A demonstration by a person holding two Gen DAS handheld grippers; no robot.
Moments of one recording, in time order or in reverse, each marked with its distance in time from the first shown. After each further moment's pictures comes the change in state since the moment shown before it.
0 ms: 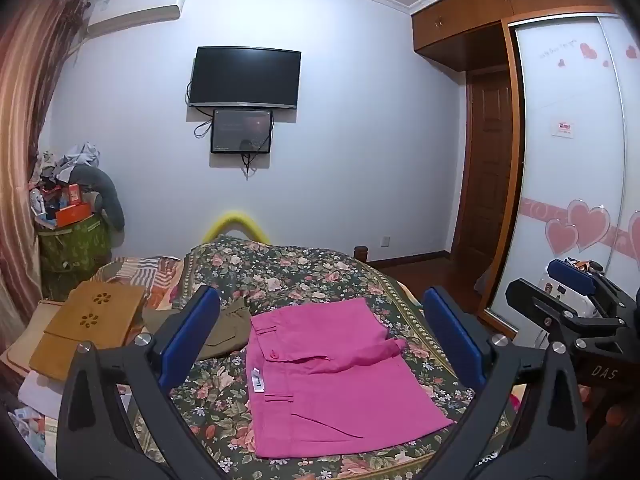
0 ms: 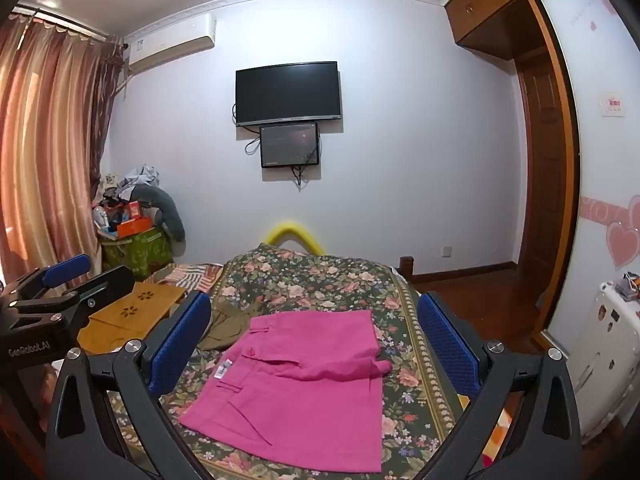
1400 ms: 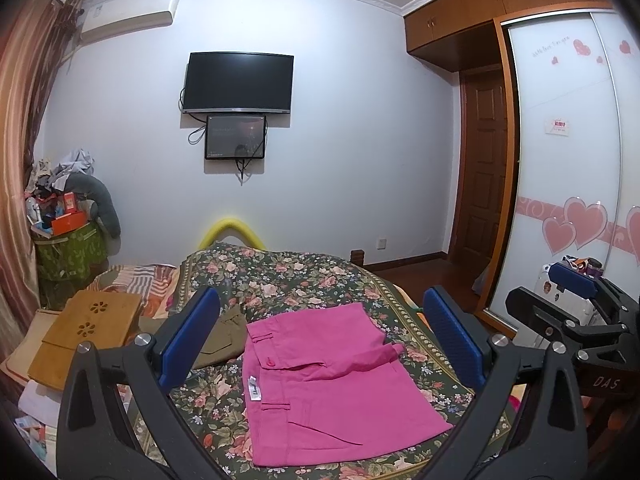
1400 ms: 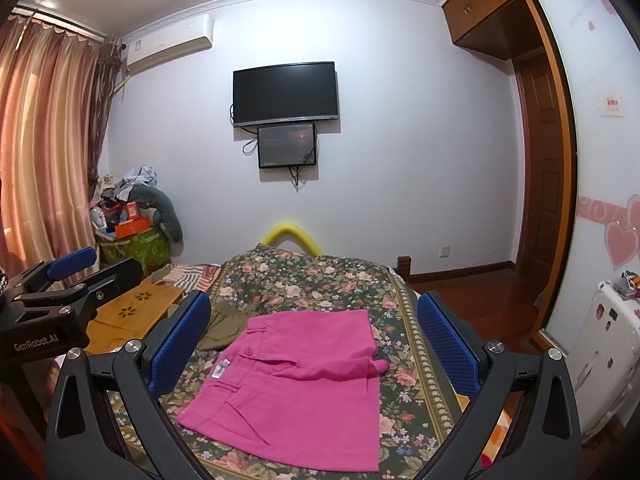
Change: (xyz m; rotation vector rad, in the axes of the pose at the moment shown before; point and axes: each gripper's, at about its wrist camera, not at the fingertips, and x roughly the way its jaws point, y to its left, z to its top) left arm 0.004 -0.005 0.003 0.020 -0.007 -0.022; right arm -0.001 0.004 0.002 0.003 -0.004 -0.014
